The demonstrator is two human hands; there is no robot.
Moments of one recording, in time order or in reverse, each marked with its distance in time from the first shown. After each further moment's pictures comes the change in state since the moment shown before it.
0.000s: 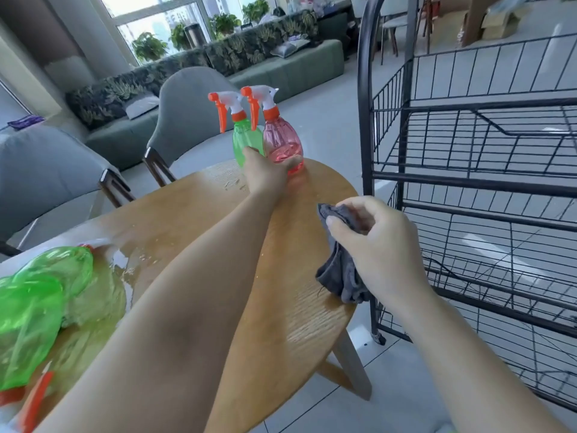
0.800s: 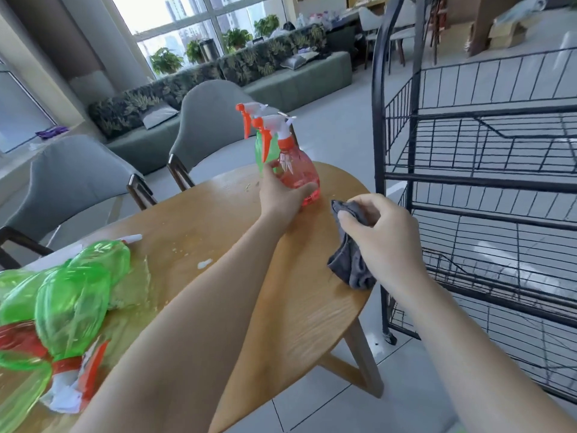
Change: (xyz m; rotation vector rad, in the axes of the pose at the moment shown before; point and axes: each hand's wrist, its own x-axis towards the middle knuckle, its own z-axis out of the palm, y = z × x) left_hand -0.051 -0.028 -0.040 -0.111 -0.154 0.099; right_hand -0.007 -0.010 0.012 -0.025 0.057 0.025
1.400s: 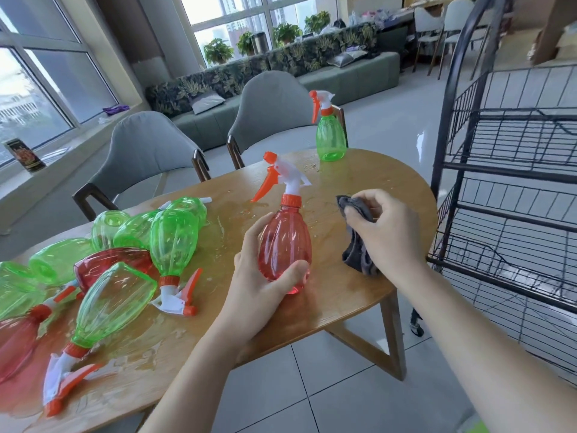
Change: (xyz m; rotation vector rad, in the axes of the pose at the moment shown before) left_hand -0.244 -0.030 -0.179 -0.016 -0.072 0.125; right_hand -0.062 -0.042 0.050 -0.047 -0.124 -0.196
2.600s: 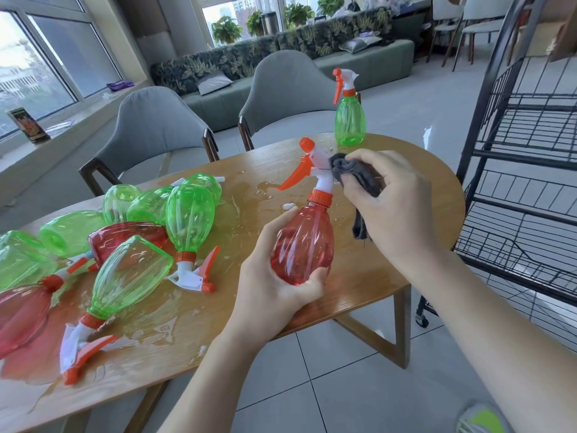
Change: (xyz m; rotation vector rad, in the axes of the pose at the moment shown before) left_hand -0.029 0.002 -0.008 -0.006 0.078 0.114; right_hand -0.010 -0.049 0.021 -0.045 0.085 -0.433
